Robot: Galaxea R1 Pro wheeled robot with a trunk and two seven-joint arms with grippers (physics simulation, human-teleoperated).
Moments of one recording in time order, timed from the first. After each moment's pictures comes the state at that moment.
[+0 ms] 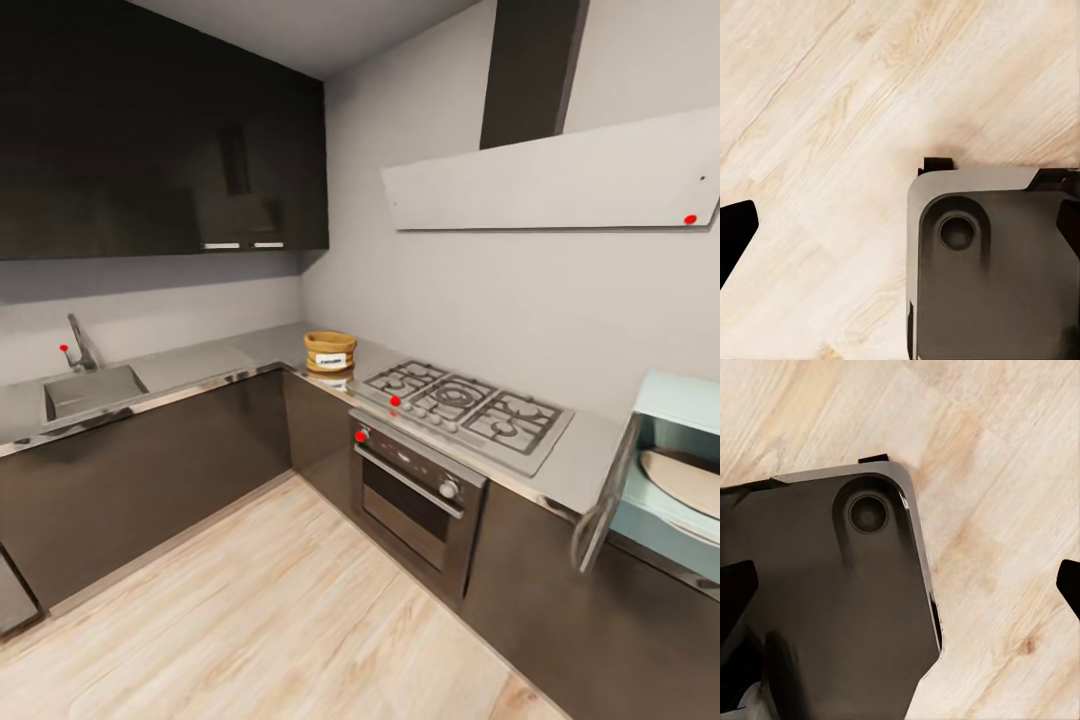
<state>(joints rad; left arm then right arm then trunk) -0.03 0.08 0.01 -0.26 0.00 -0.01 0.00 -0.04 -0.03 -0.17 0.07 -0.03 -0.28 -0.03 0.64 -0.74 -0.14</state>
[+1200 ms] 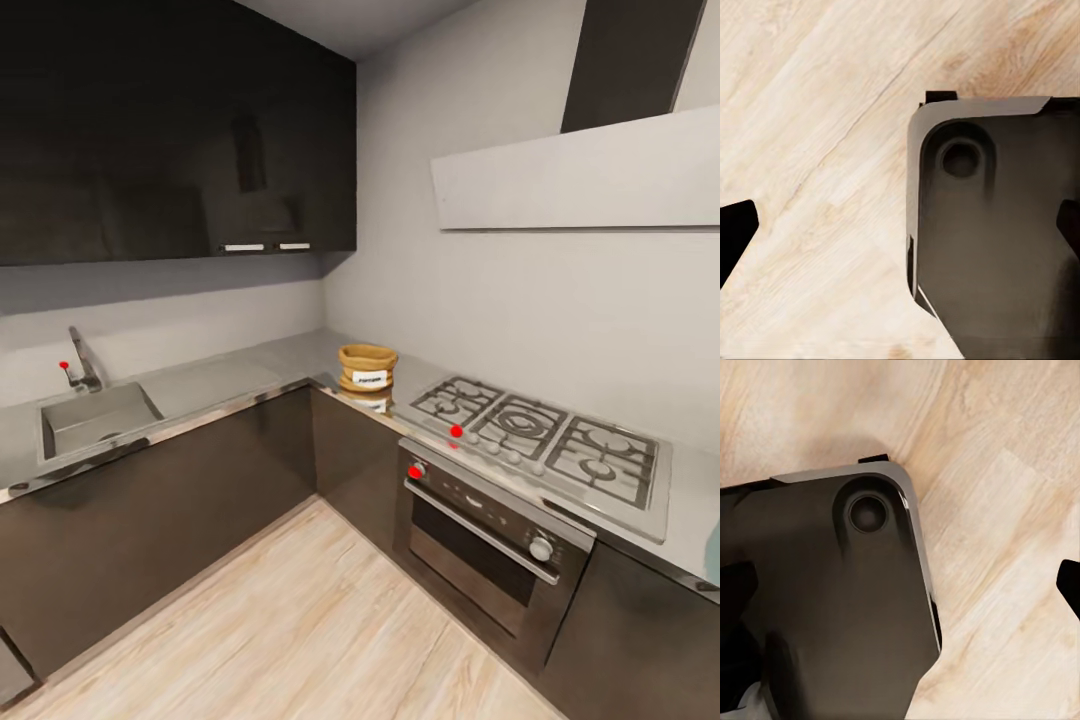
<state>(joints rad) -0.03 0.08 0.01 -0.17 0.00 0.04 0.00 -0.04 -0.03 -0.17 0.07 -0.03 -0.28 -0.03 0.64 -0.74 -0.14</state>
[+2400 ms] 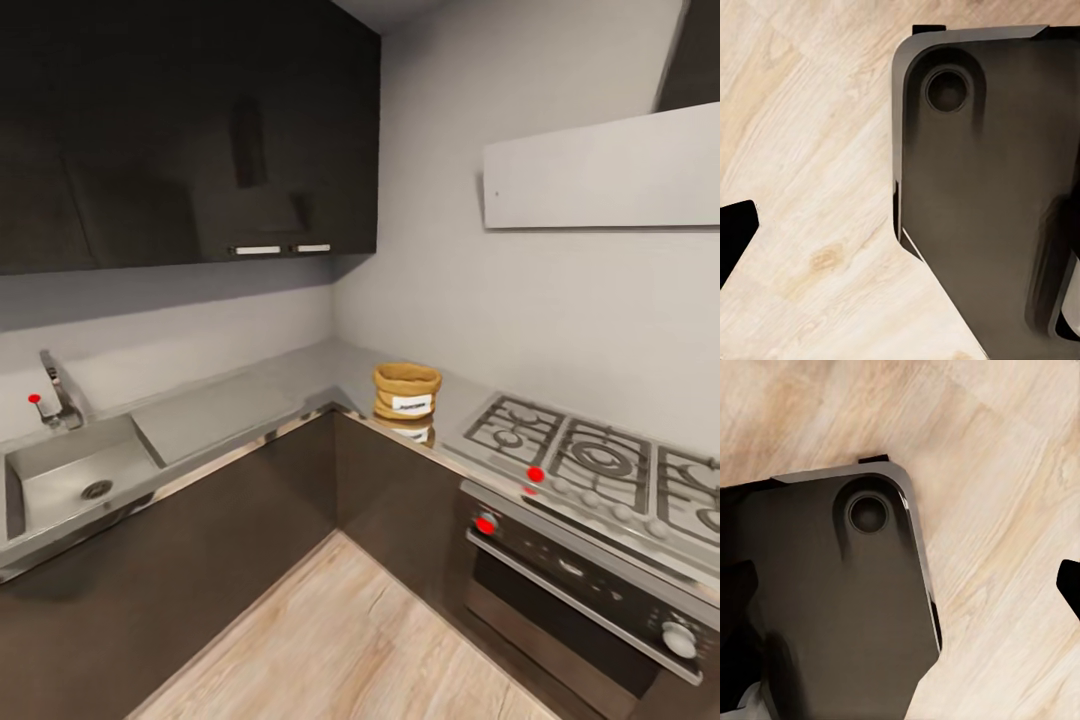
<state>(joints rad) -0.03 0.06 0.01 -0.06 0.00 0.06 0.00 -0.04 -0.03 -0.17 0.07 -0.03 -0.28 -0.03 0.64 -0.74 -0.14</state>
